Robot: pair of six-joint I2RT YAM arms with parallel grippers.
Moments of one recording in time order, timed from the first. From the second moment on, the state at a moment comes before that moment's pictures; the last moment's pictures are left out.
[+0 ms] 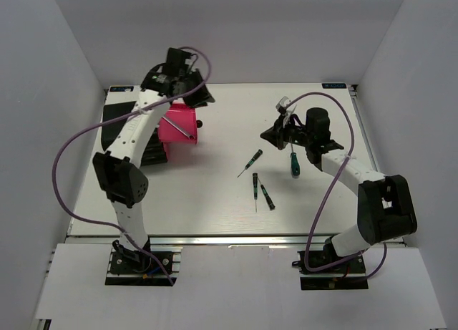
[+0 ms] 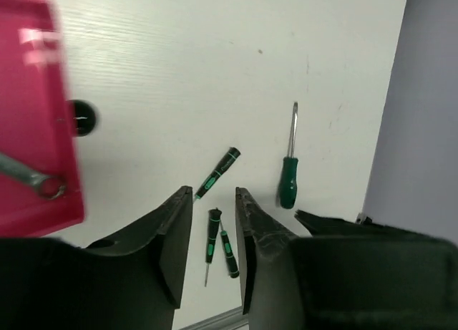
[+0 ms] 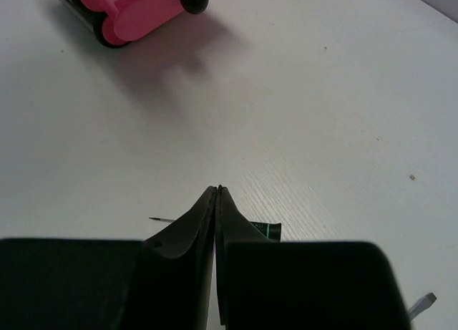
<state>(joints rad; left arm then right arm) -0.31 1.89 2.02 -0.88 0.17 -0.73 0.29 1.48 0.88 0.30 -0.77 -0.15</state>
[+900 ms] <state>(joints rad) -0.60 2.23 2.06 -1.18 -0.55 -0.49 0.28 1.44 0.85 0.20 -0.49 -0.08</state>
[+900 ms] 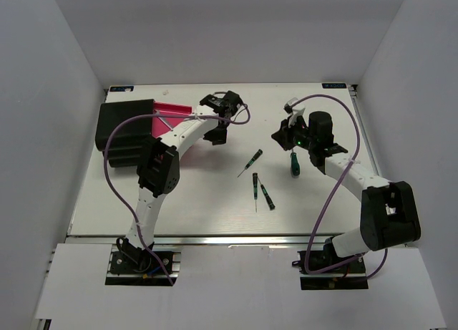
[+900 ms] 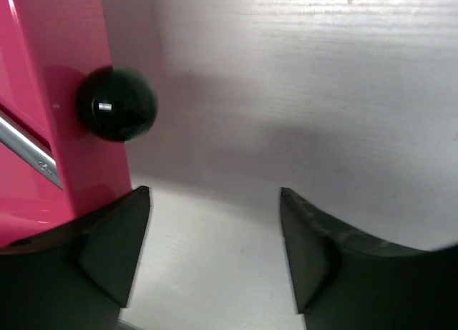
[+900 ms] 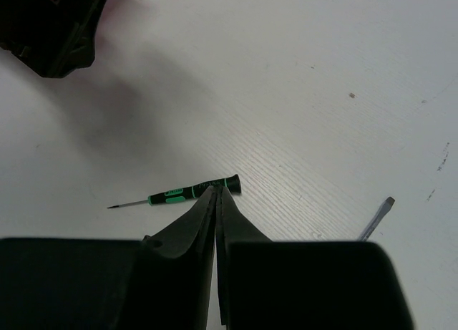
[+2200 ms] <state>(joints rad) -0.50 2.15 2.10 -1.08 -0.73 -0.45 0.26 1.43 0.81 0.21 -0.61 -0.10</state>
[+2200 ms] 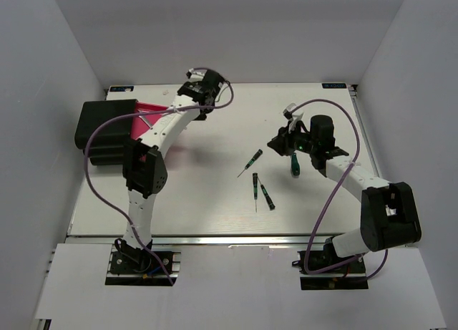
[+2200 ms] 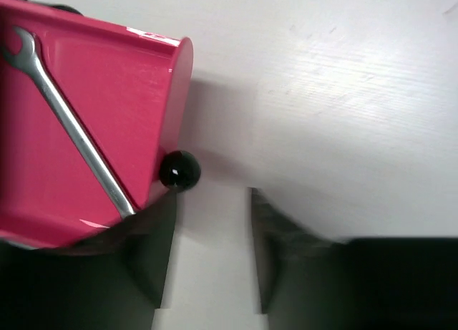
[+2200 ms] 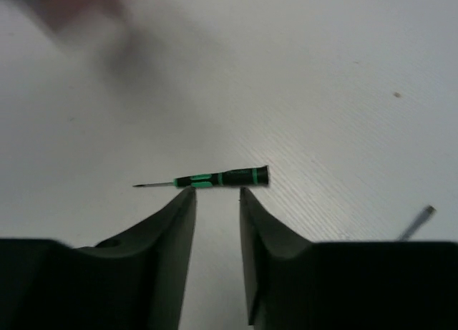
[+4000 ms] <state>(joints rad) 0.30 1.31 1.46 -0.75 -0.49 -0.50 0.85 2.50 2.21 -0.04 0.01 0.59</state>
